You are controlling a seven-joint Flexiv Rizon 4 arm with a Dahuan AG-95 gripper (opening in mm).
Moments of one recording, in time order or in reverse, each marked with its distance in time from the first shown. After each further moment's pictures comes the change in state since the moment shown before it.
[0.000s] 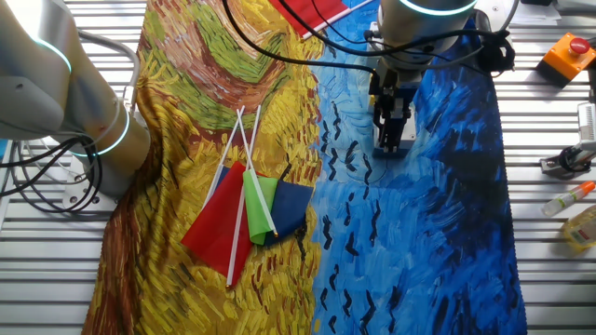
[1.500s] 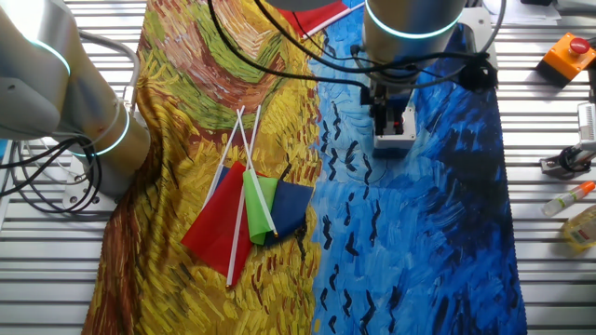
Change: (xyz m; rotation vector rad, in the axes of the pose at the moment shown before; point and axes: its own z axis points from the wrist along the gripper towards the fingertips) arm 0.001 0.000 0.000 -0.076 -0.074 0.000
